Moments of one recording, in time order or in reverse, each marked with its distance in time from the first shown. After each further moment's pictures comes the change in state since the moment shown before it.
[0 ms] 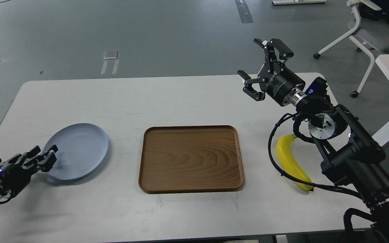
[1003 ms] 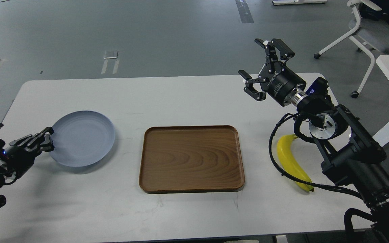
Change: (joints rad) left arm -0.155 -0.038 -0.001 0.033 0.020 0.001 -0.001; right arm 0.001 -0.005 0.005 0.000 -0.001 -0.001 0.002
